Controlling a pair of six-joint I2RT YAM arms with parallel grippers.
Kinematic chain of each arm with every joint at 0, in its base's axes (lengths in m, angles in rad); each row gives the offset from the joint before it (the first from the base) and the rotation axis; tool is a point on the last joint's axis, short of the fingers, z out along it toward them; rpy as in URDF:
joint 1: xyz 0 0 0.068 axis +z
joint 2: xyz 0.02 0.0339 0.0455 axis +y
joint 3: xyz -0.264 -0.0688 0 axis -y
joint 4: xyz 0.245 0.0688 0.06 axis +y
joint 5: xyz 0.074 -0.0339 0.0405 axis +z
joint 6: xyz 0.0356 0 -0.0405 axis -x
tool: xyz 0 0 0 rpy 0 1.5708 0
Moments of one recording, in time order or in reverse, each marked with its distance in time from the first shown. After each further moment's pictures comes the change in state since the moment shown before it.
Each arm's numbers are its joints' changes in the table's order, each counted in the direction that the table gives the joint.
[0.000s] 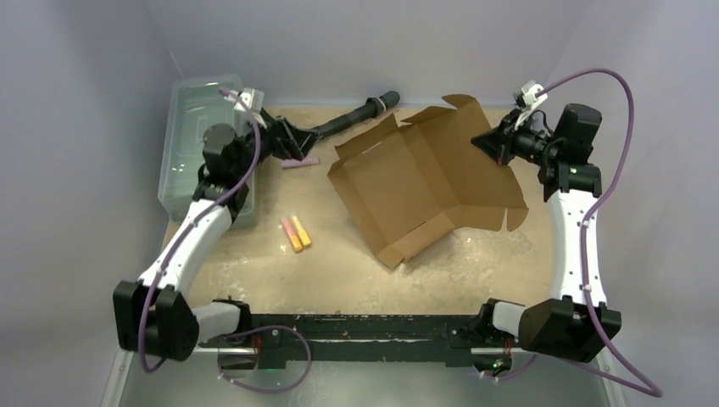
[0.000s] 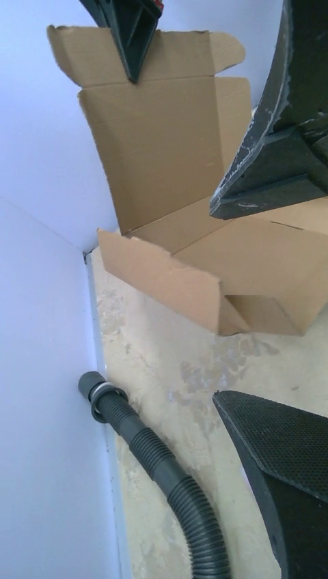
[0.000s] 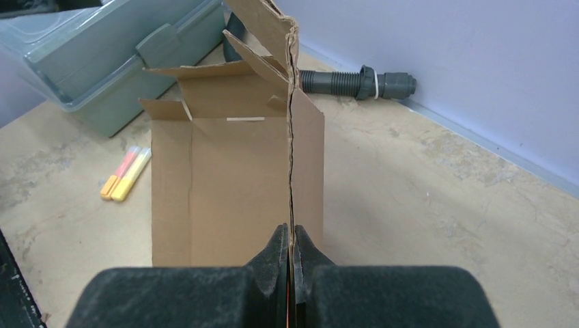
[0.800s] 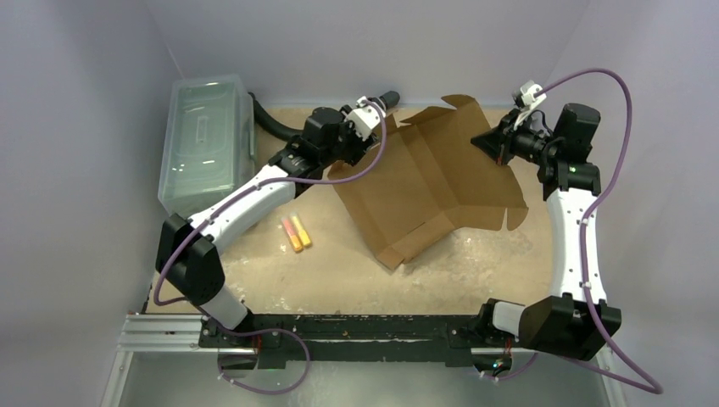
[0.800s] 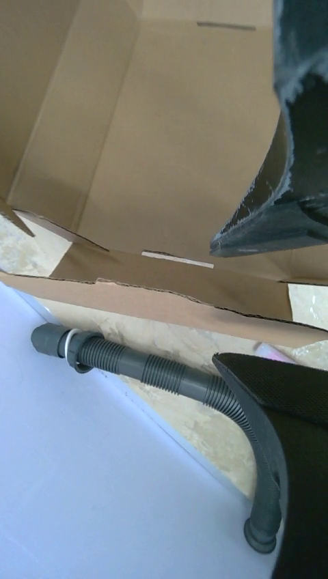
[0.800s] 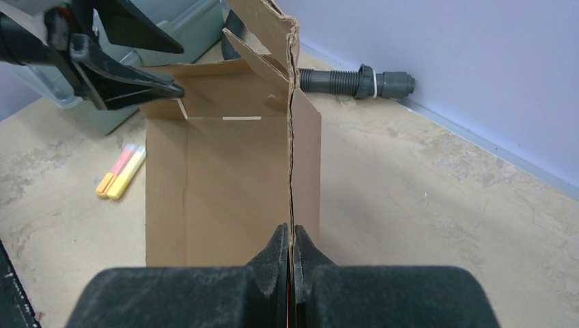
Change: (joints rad) left arm -0.465 0.417 0.485 0.429 0.523 -0.816; right arm 0.000 0.010 -0.004 -0.008 0.002 0.013
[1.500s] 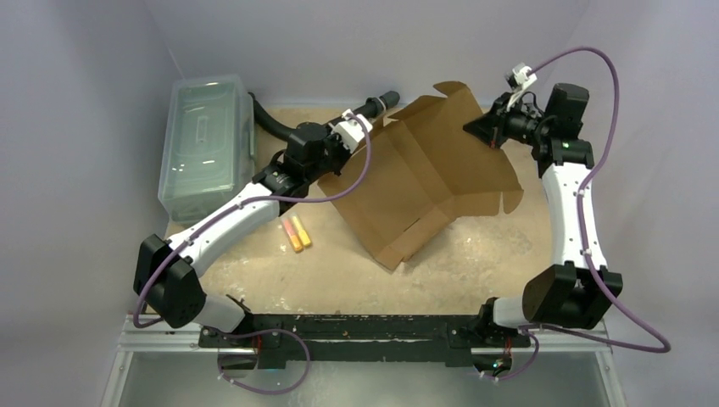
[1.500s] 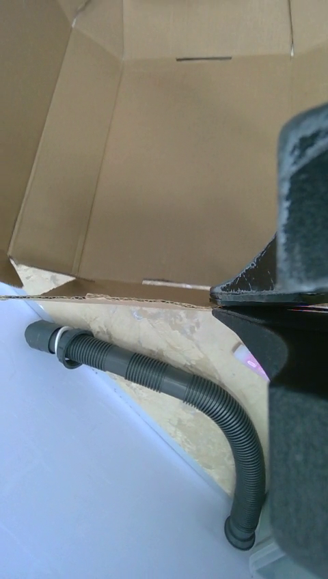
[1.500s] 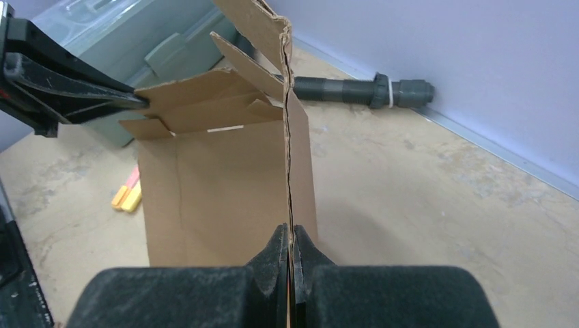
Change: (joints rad) left arm 0.000 -0.132 -0.158 -0.041 0.010 0.001; right arm 0.038 0.154 0.130 -0.006 0.003 -0.044
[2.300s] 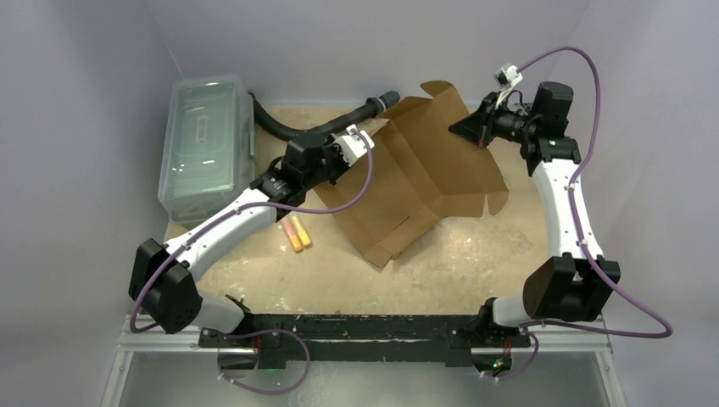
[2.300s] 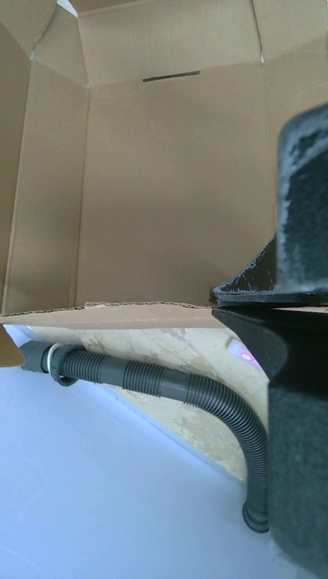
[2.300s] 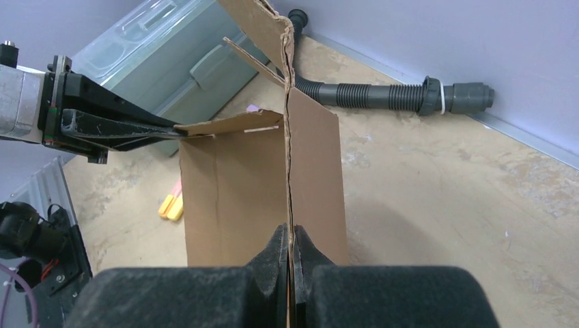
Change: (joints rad) left arm 0.000 -0.055 -0.097 -0.004 -0.064 -0.105; right arm 0.072 0.045 -0.016 -0.097 0.055 -0.151
